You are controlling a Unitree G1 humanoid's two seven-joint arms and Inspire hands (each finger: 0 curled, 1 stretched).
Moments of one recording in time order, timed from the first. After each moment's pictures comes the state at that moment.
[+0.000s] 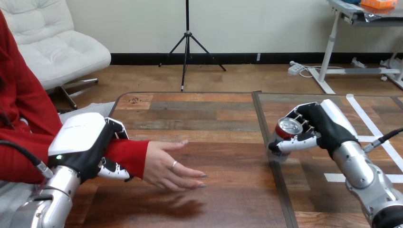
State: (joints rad) left arm -0.11 0.58 -0.14 0.20 0.71 -0.13 0.06; right arm -0.61 -0.42 0.14 1.10 -0.35 -0.36 -0.04
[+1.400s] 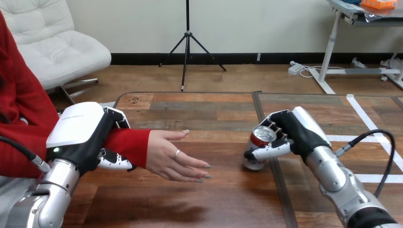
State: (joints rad) left arm -0.11 0.58 -0.11 0.15 0.68 -0.15 0.07; right arm -0.62 -0.31 0.17 1.10 -0.37 -0.33 -0.04
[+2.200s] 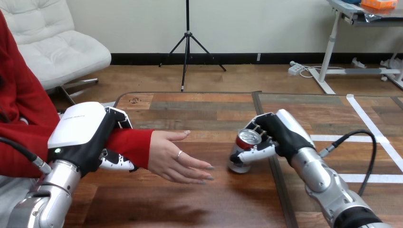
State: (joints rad) left arm -0.09 0.57 -0.11 0.12 0.68 -0.15 0.07; right arm -0.63 -0.25 0.18 1.10 -0.38 -0.31 -0.04
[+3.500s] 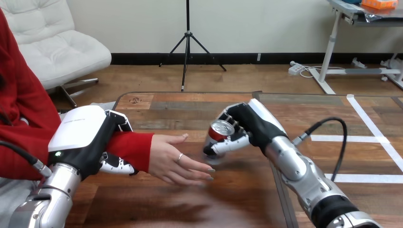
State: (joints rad) left arm -0.08 0.57 -0.11 0.12 0.68 -0.15 0.07; right arm -0.70 -0.15 0.19 1.08 -0.39 -0.31 0.00
